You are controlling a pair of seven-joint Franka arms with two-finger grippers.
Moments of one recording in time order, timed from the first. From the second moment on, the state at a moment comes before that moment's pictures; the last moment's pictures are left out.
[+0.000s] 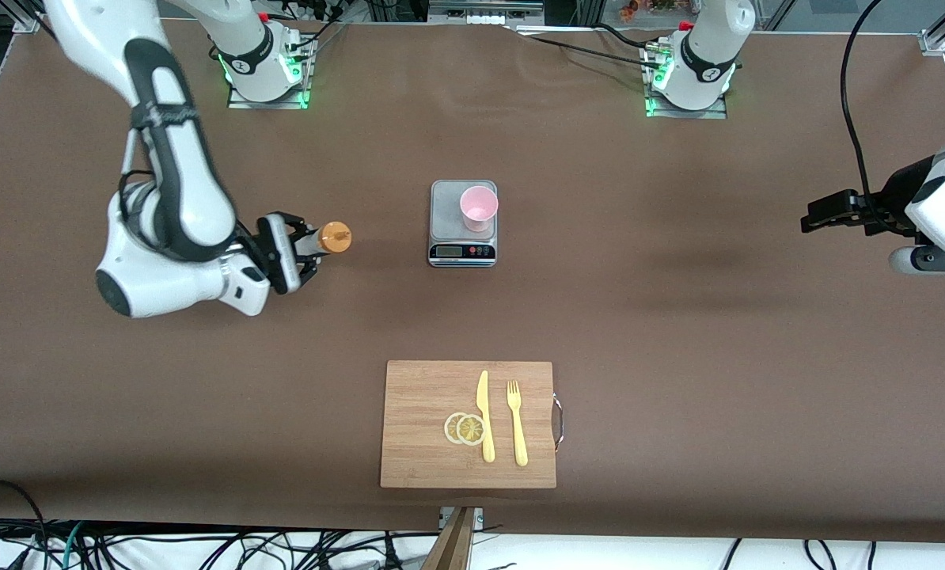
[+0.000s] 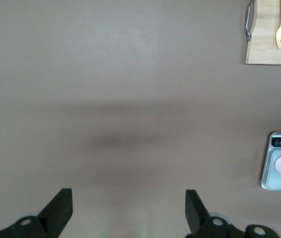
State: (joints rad) left arm -0.04 0.20 0.06 -1.41 -0.10 1.44 -0.01; right arm 0.45 0.48 -0.26 -1.70 0.64 1.64 -1.67
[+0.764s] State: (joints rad) left arm -0.04 0.20 0.06 -1.41 -0.10 1.44 -0.01; right arm 0.87 0.42 -0.25 -1.70 0.20 1.80 -0.89
